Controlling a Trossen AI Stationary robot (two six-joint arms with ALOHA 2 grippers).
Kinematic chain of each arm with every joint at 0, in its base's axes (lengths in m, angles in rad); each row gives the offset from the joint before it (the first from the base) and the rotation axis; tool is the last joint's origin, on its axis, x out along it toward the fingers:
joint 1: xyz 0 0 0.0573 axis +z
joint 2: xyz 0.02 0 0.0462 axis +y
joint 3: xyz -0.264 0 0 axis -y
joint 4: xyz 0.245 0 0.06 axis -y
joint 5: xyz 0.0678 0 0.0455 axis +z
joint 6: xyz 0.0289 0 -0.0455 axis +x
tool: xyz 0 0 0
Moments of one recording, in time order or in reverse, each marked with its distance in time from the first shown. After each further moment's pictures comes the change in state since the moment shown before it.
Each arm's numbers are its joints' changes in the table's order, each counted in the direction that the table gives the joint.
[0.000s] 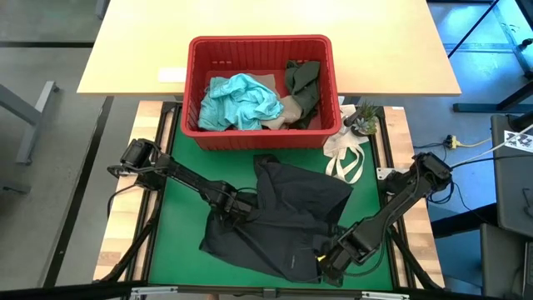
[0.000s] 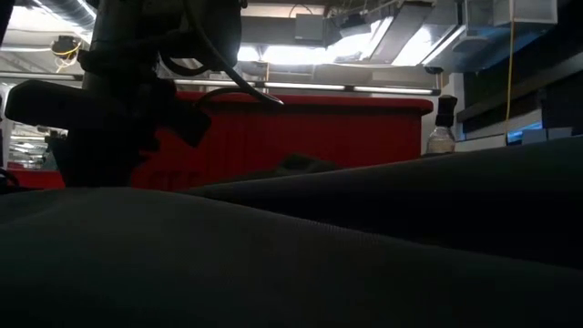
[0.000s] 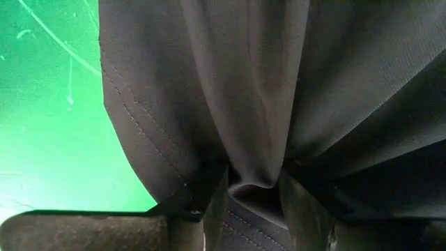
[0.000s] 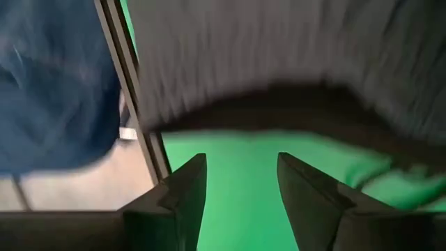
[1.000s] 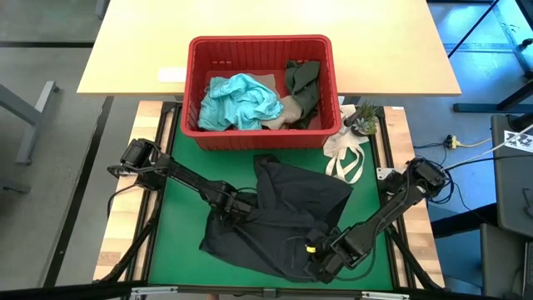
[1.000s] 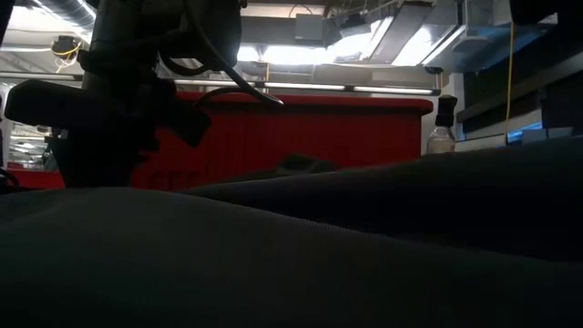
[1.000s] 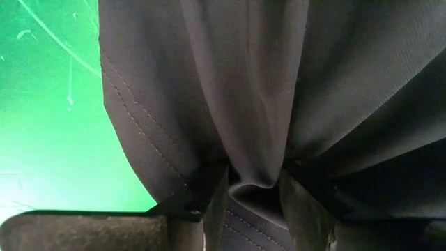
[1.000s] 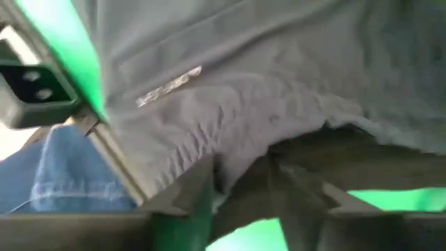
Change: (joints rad) left arm -0.001 0.000 -0.001 0.003 0.001 0.000; right arm -0.006 0.089 -0.002 0.085 -0.175 0.412
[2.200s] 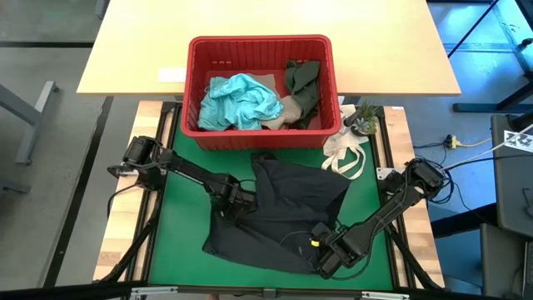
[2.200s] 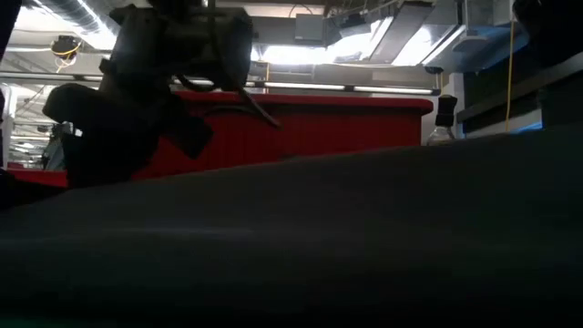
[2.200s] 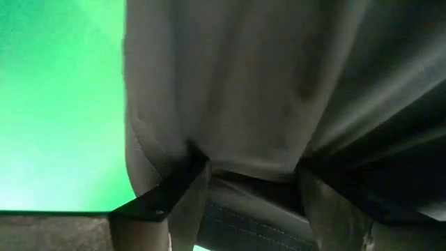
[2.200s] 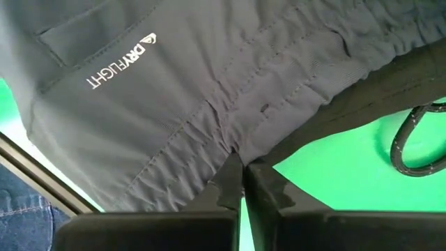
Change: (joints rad) left arm 0.087 -0.034 -0.004 -0.073 -0.109 -0.027; right arm 0.001 0.014 0.000 -0.167 0.109 0.123
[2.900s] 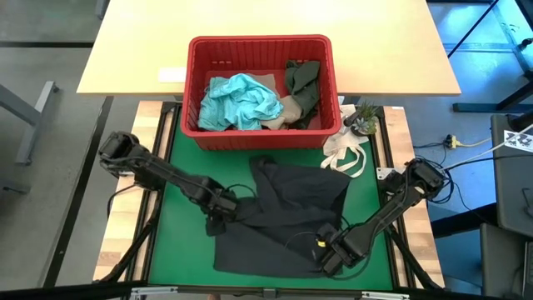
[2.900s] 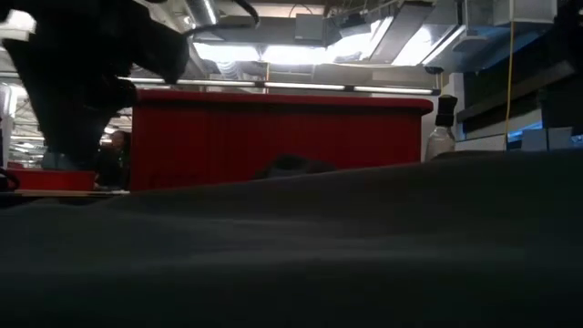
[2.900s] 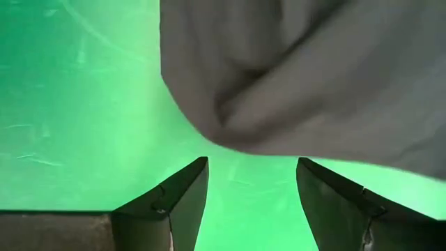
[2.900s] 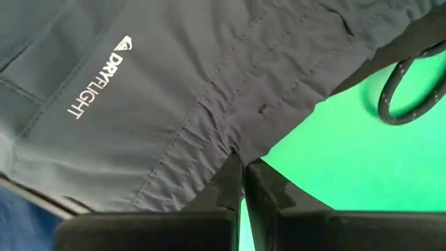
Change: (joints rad) left arm -0.161 -0.216 0.002 0.004 0.063 -0.040; right arm 0.018 0.000 0.000 -0.128 0.172 -0.014
